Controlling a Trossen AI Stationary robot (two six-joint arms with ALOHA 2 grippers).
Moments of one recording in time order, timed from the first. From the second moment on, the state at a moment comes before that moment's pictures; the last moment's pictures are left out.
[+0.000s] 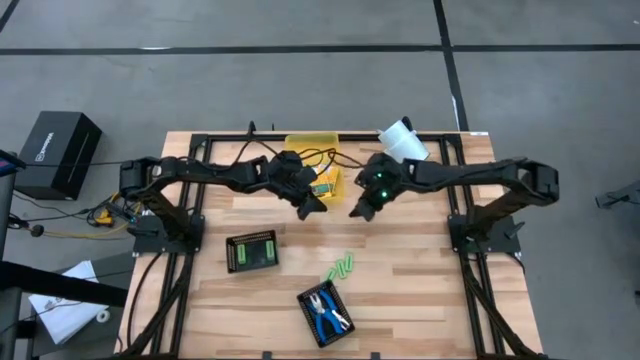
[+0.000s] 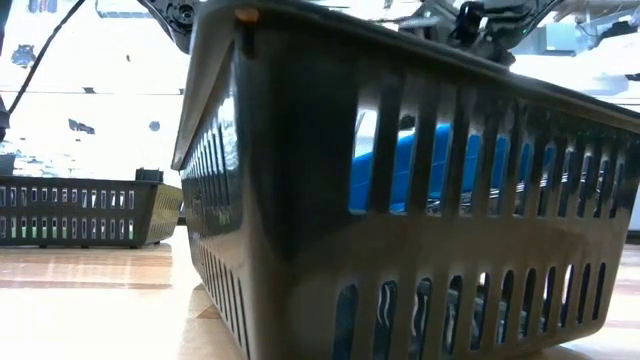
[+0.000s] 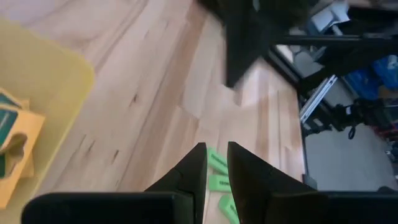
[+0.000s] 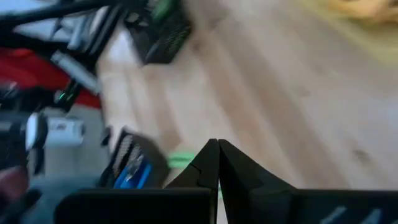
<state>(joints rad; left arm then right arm) 0.24 1.61 0.97 0.04 0.42 -0.51 -0.25 1.44 0.86 -0.22 -0.48 0.63</state>
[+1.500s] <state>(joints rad) 0.10 1.71 0.97 0.12 0.33 -0.85 -0.43 1.16 0.92 0.67 -0.94 0.98</state>
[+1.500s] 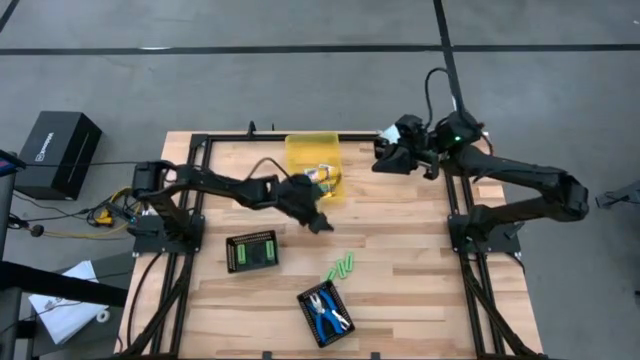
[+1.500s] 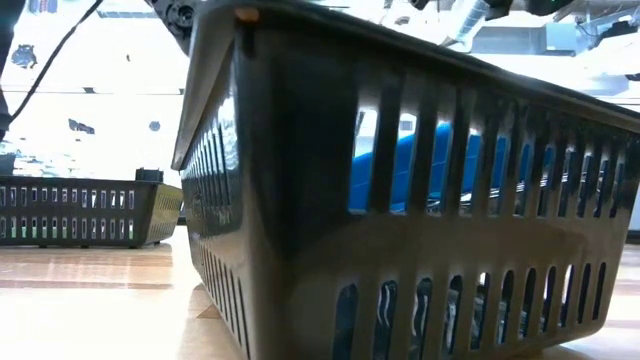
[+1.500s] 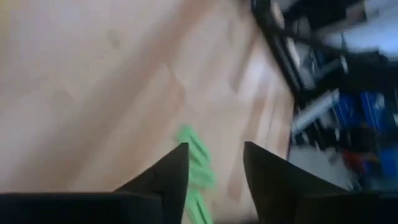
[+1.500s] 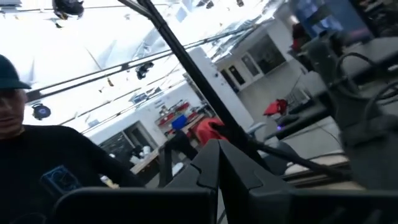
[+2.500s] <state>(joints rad) 0.09 1.76 0.97 0.22 0.37 -0.85 -0.04 1.43 0.60 -0.38 -0.52 0.54</state>
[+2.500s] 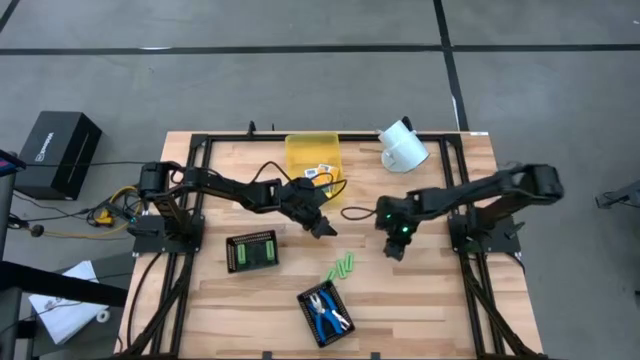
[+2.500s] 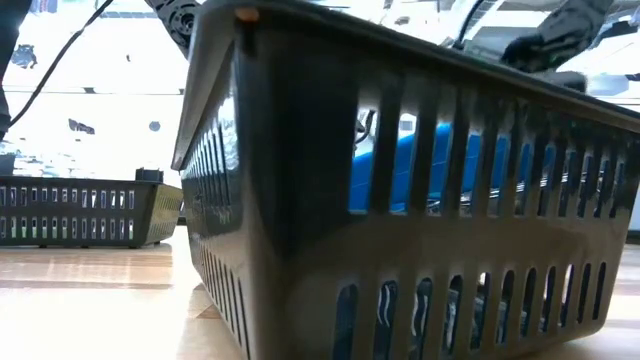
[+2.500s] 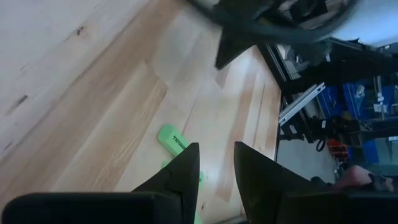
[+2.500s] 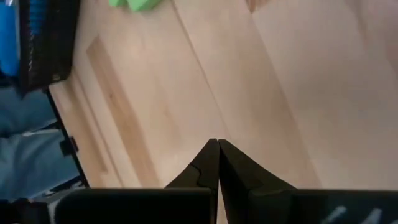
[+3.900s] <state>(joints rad) 0.62 1.06 0.53 -0.09 0.41 -0.78 -0.12 2.09 1.35 -0.11 -0.58 0.60</state>
